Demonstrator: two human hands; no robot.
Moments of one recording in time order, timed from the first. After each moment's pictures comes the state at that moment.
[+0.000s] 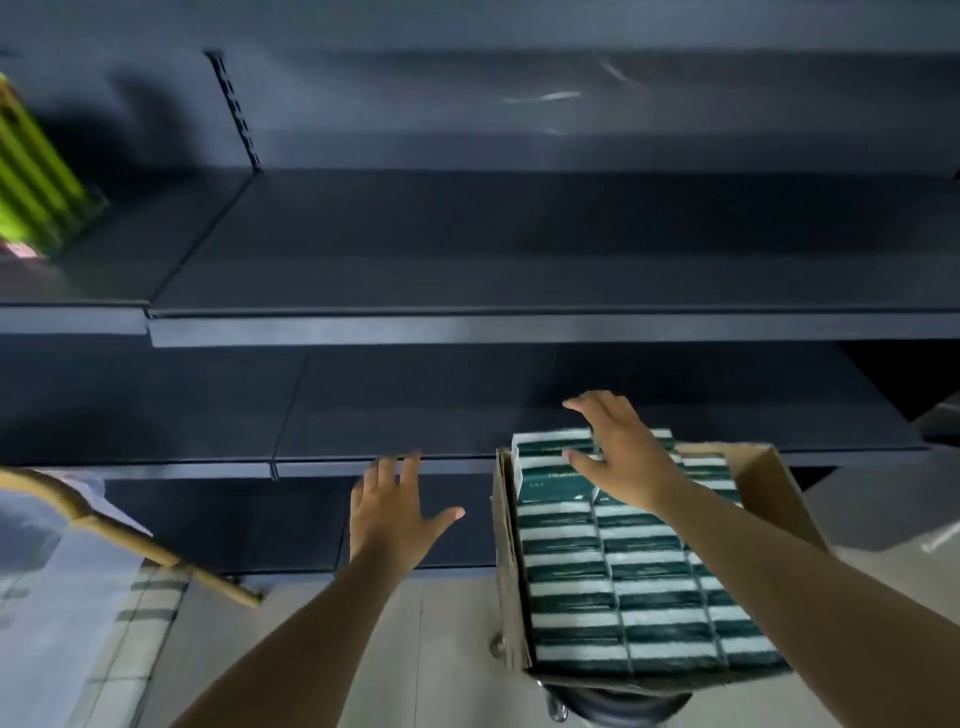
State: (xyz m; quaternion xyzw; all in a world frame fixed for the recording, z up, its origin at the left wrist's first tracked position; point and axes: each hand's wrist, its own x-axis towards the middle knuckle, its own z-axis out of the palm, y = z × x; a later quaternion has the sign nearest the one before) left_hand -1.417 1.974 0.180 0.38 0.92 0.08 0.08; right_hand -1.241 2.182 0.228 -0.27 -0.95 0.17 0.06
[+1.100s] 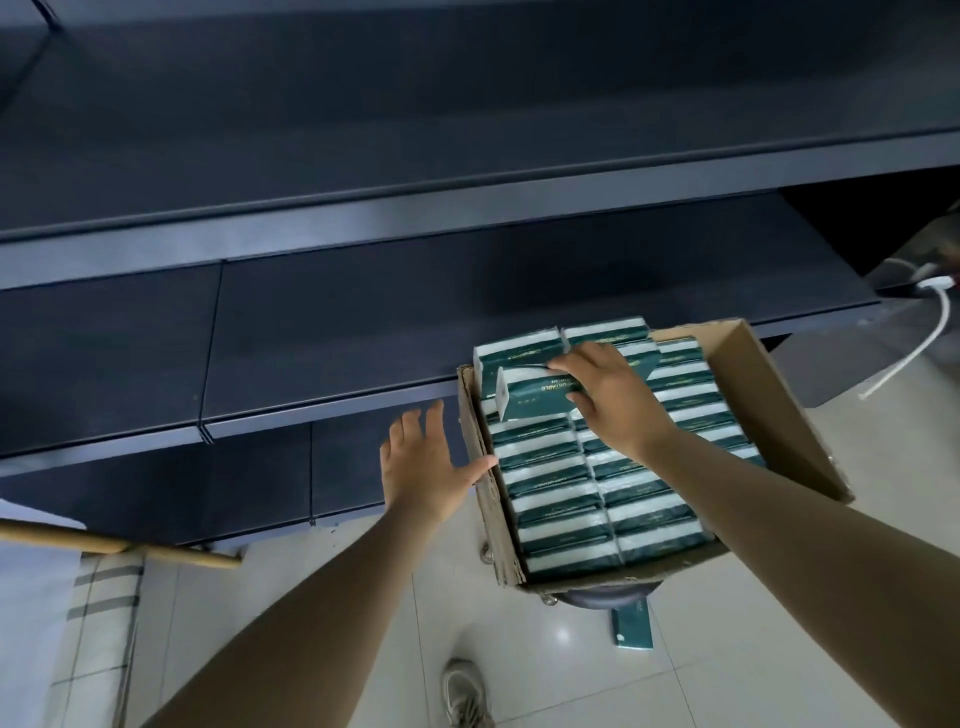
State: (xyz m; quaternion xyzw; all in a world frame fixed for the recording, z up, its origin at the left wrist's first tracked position) left_hand -1.379 2.012 0.119 0.44 0.88 0.11 0.15; right_hand -1.210 2.173 0.161 -0.28 -0.94 0.15 0.13
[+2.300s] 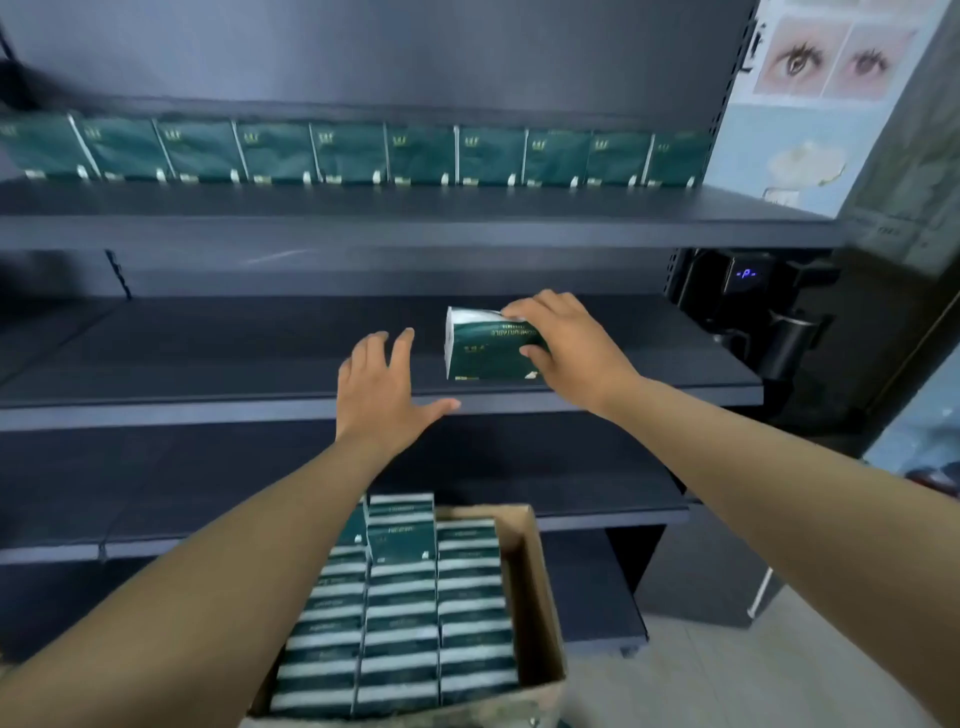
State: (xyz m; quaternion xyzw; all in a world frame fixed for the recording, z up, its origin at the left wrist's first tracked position) left_hand -1.162 2.194 0.417 0.45 0.85 0.21 -0.18; right_hand -0.990 2.332 0.483 -0.16 -0.95 0.05 0.26
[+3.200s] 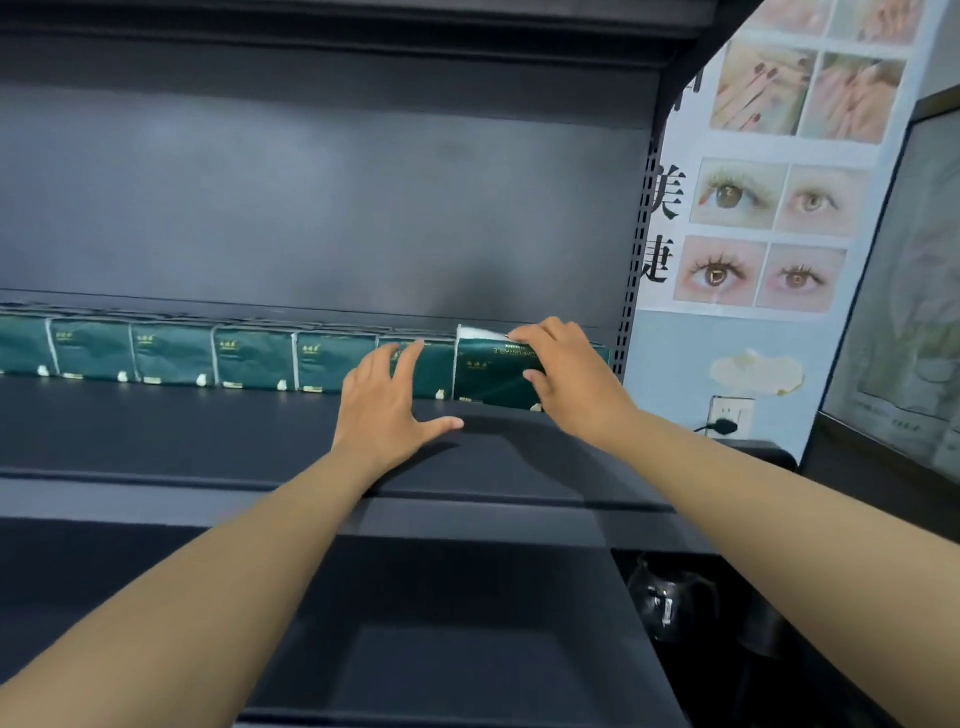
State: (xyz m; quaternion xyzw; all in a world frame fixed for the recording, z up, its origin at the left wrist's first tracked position) left_hand -1.131 2.553 0.580 0.44 0.79 0.28 -0.31; right_hand -0.958 2.687 0.639 -0.13 -0.93 -0.04 0.34
